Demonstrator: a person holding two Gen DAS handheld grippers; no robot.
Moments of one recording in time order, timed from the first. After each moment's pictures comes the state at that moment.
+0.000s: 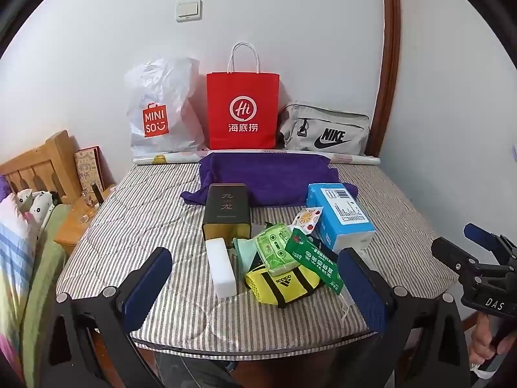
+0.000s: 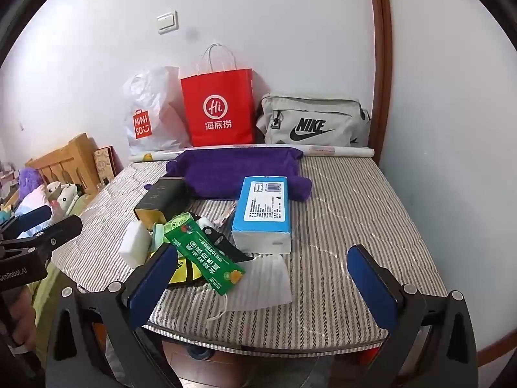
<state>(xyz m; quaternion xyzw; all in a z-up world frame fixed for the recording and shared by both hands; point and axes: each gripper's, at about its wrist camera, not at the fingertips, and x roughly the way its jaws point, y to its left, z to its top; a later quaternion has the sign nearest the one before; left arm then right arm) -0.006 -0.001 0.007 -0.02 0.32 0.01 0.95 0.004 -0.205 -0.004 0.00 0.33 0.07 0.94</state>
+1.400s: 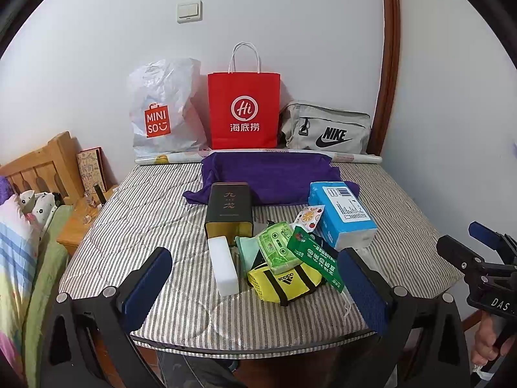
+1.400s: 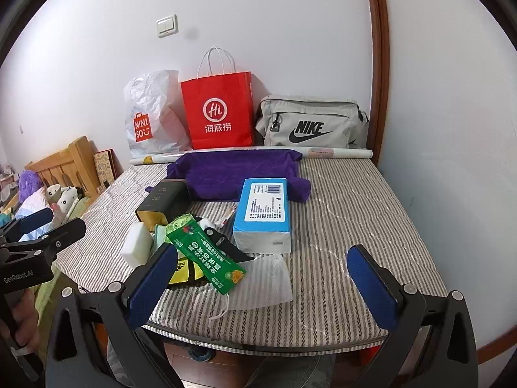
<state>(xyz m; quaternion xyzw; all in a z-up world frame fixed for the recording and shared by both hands) -0.007 0.005 0.008 -0.02 0.32 0.01 0.95 -0.003 -0.208 -0.004 0.01 0.32 0.07 0.94</state>
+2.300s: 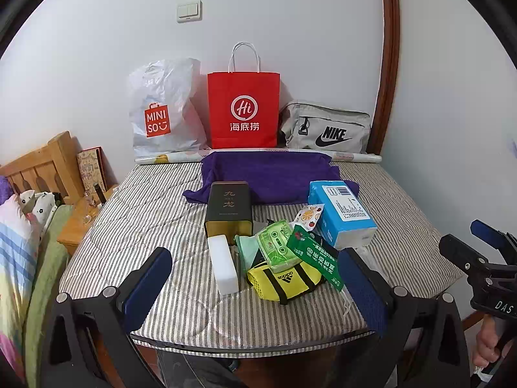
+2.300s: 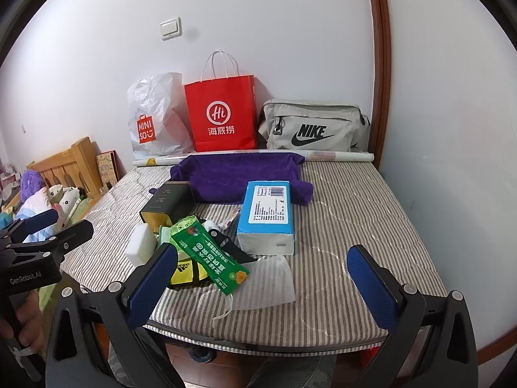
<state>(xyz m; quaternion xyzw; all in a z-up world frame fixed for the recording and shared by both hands) -0.008 0.002 0.007 -0.01 0.32 0.01 0.95 -0.010 -0.205 0.001 0.00 0.31 0.07 0.95</state>
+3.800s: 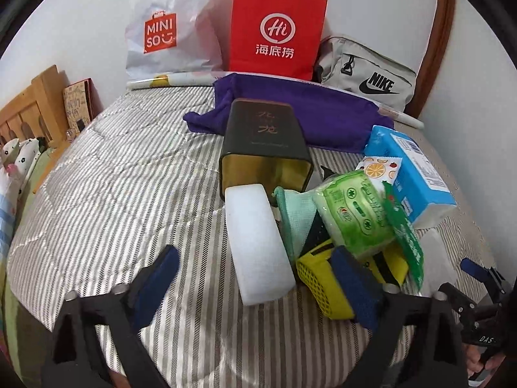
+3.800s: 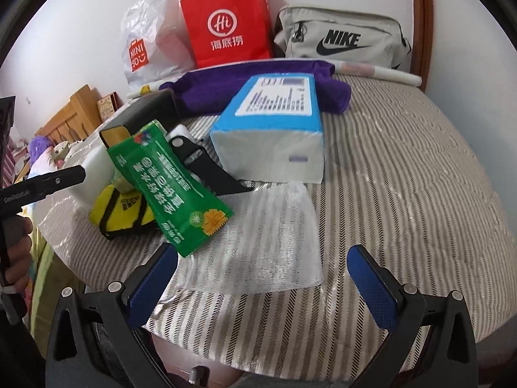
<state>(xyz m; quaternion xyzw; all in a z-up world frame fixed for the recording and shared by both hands) 0.092 0.051 -0.124 -0.06 0.43 0.02 0.90 0.077 -0.207 -0.160 0.00 0.44 0.13 0.89</state>
